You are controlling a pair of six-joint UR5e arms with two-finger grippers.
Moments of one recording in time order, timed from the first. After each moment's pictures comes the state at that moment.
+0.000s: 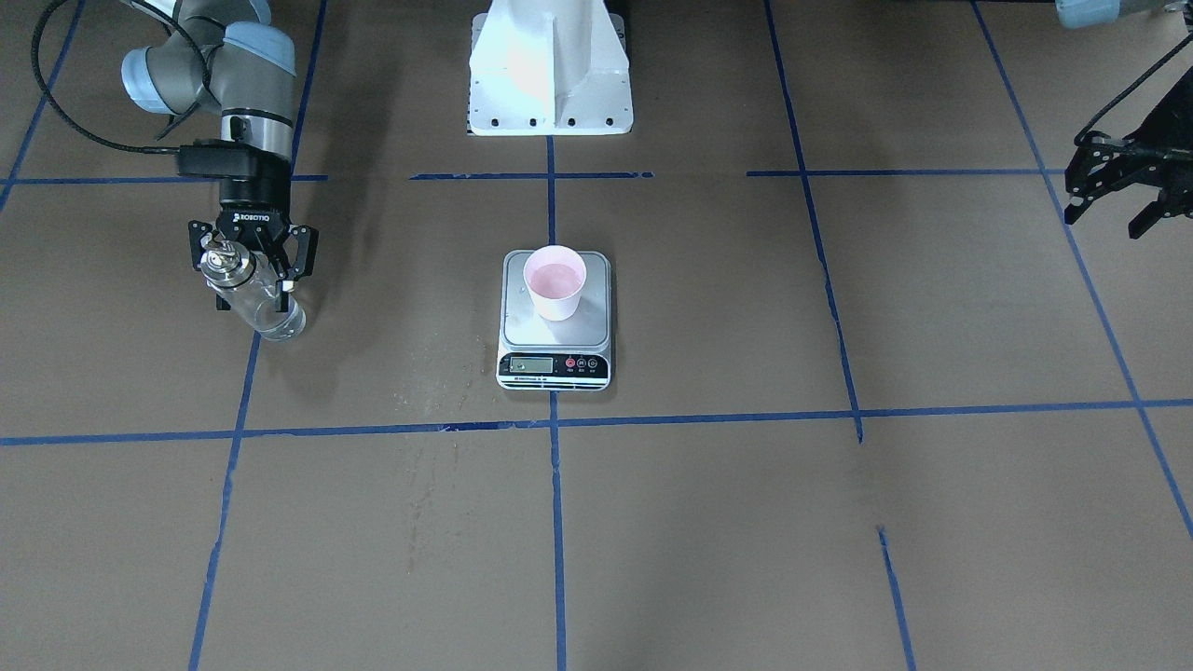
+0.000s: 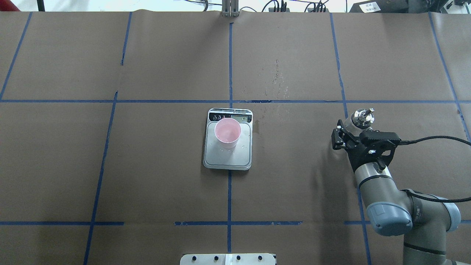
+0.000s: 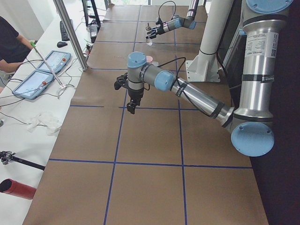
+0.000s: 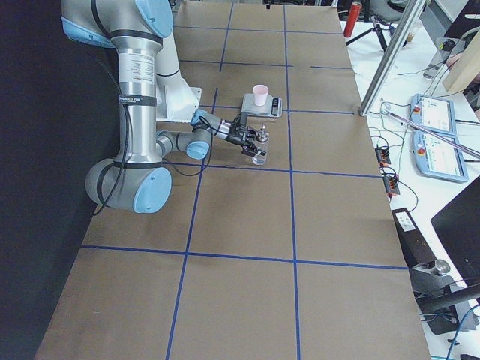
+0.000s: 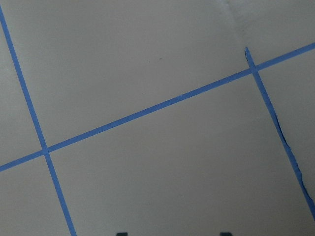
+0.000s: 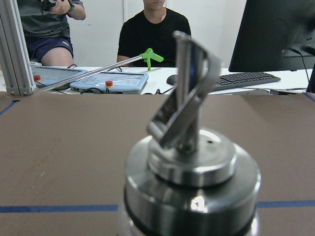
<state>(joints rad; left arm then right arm) -1.25 -1.58 -2.07 -1.47 -2.22 -0.14 0.25 -1.60 1.84 -0.91 0.63 1.38</state>
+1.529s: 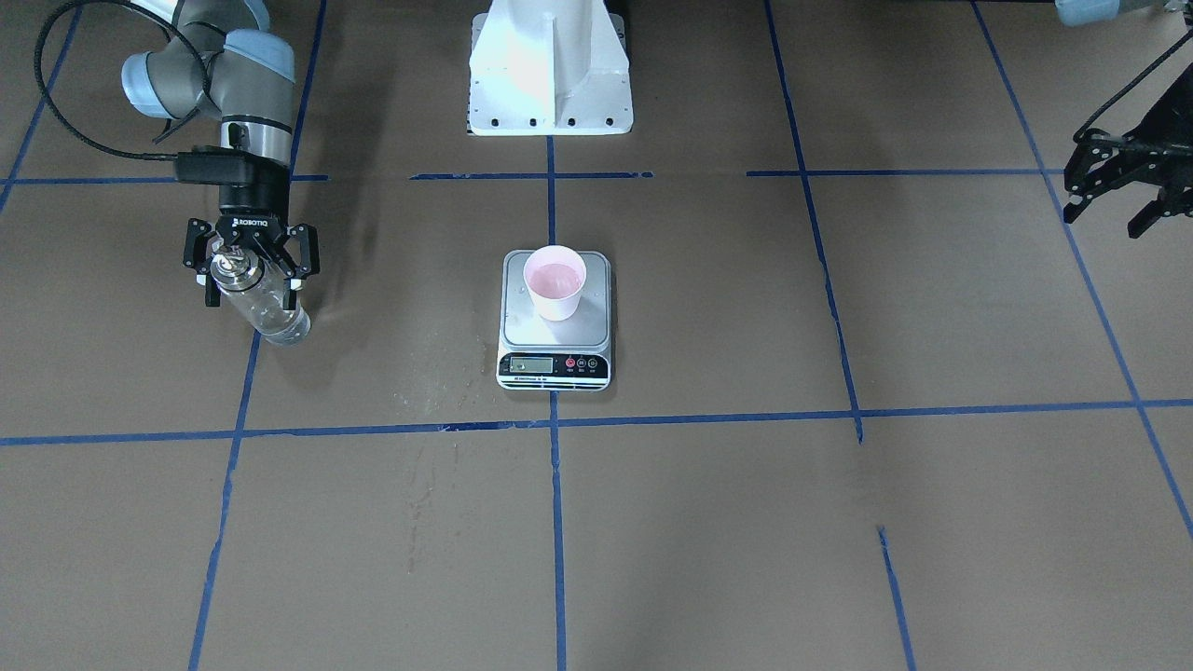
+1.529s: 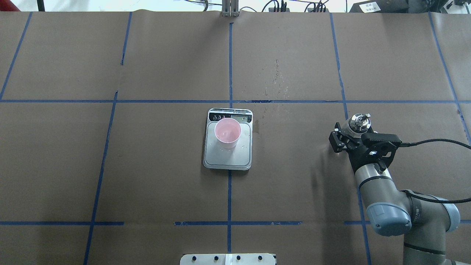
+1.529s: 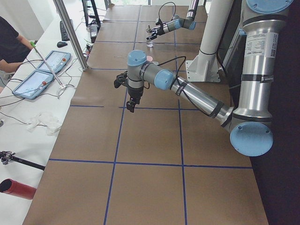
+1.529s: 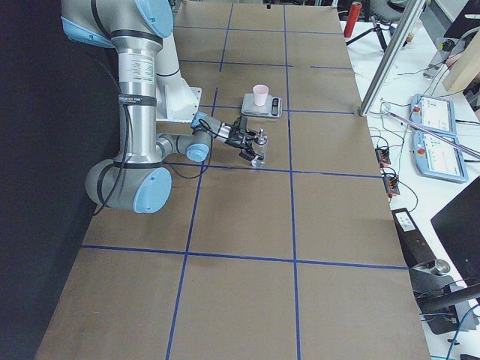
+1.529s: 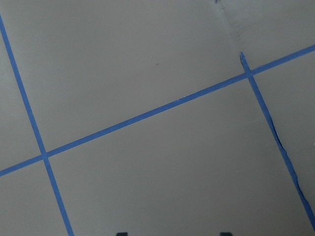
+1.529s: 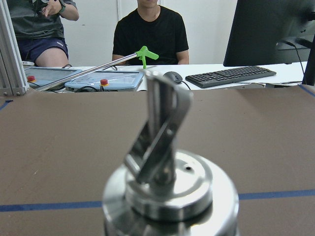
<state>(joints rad) -1.25 -1.59 -2.08 -1.47 -2.22 -0.14 0.25 -1.60 1.82 -0.91 0.63 1.42</state>
